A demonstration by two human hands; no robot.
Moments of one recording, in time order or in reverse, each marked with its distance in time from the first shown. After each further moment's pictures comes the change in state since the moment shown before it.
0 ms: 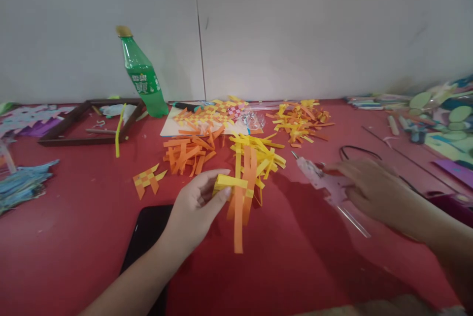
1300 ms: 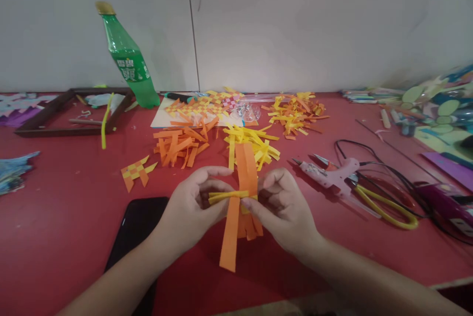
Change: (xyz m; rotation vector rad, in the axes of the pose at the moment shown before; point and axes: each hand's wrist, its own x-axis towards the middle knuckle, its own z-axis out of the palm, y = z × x) left_hand -0.009 0.008 0.008 -0.026 -0.134 -0.091; right_hand 0.032 -0.188 -0.004 1.468 0.205 0.160
